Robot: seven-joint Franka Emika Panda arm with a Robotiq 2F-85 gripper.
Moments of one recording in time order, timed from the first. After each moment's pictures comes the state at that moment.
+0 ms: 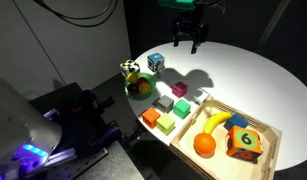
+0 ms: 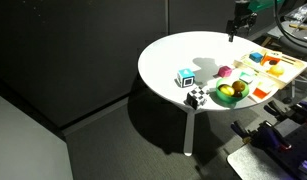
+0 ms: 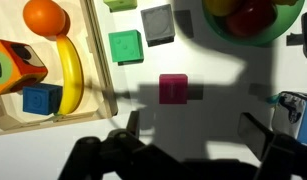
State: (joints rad) arm -0.07 0.29 -0.08 -1.97 -0.08 2.12 -0.01
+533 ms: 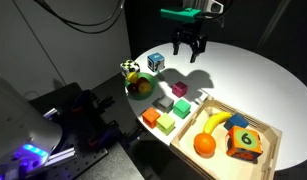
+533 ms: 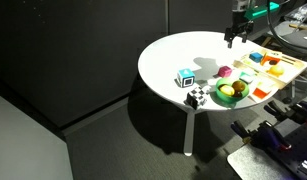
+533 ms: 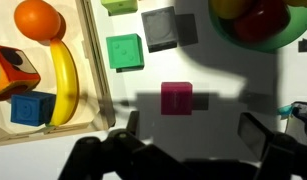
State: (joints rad) arm -0.08 0.37 -0.08 -1.94 -0.08 2.12 -0.02
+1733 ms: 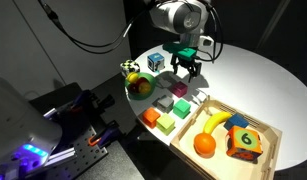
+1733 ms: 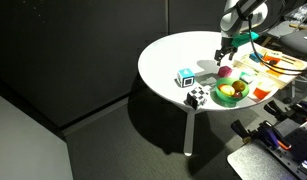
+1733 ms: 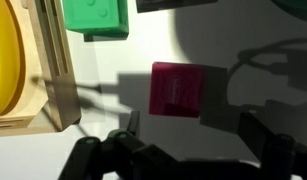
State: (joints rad) arm -0.09 0.63 -0.06 -1.90 -0.05 2.41 -0.09
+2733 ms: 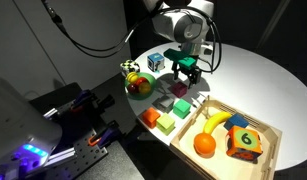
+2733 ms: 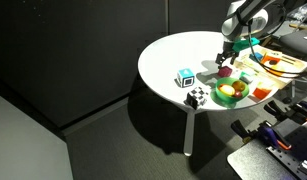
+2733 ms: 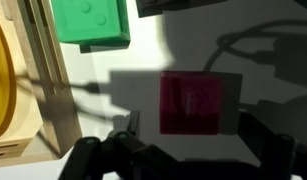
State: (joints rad) arm -0.13 0.67 -0.05 -1.90 -0.02 2.45 -0.09
